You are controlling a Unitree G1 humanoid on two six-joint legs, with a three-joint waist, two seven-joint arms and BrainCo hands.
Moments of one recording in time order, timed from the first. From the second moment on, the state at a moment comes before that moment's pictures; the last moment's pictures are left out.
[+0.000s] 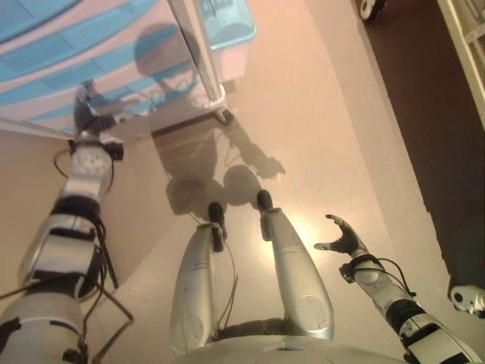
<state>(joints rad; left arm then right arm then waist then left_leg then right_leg) -0.66 0.64 -0.18 0.95 -0.40 -0.33 0.21 -0.16 -0.46 0.36 0.93 -0.12 -0.33 -0.24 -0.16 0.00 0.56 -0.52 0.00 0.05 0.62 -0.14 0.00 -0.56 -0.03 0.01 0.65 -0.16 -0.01</state>
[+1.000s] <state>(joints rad) 0.04 0.26 -0.04 1.31 -0.35 -0.27 -0.28 0.00 -0.35 0.16 1.25 -0.23 -0.42 -0.02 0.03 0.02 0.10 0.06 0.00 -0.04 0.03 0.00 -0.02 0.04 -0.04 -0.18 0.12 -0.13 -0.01</state>
